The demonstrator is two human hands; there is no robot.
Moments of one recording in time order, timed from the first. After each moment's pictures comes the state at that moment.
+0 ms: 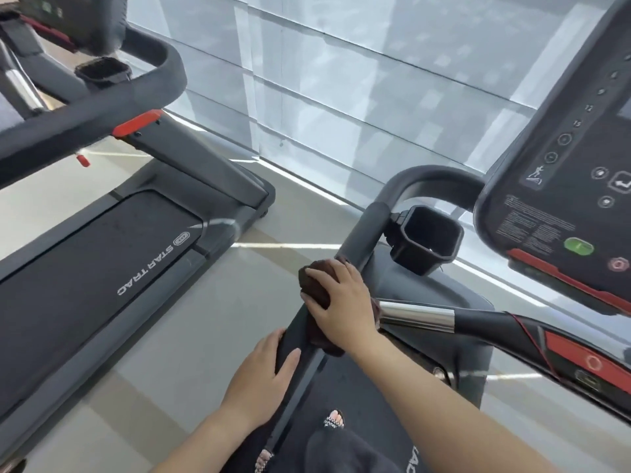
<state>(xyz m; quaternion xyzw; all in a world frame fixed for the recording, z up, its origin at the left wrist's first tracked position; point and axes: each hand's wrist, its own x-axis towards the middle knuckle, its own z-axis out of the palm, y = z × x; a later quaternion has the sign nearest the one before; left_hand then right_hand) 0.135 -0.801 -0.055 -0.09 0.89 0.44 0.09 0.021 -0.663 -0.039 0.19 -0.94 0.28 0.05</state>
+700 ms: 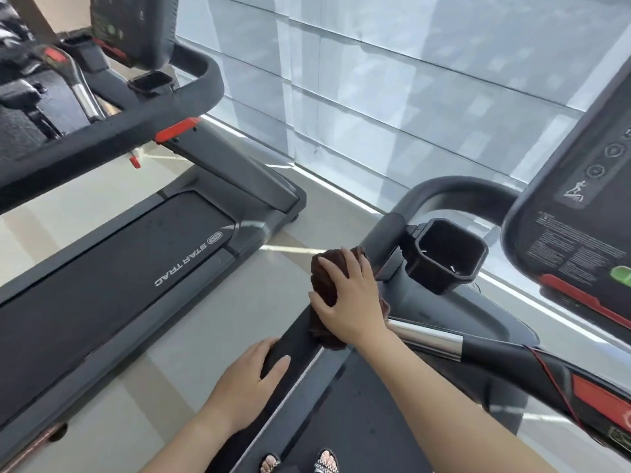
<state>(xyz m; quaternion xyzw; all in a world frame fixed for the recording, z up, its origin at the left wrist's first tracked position) 0.135 -0.801 -0.057 -0.15 0.89 0.41 0.12 -0.014 -0.647 -0.045 0.21 -0.93 0.29 0.03</state>
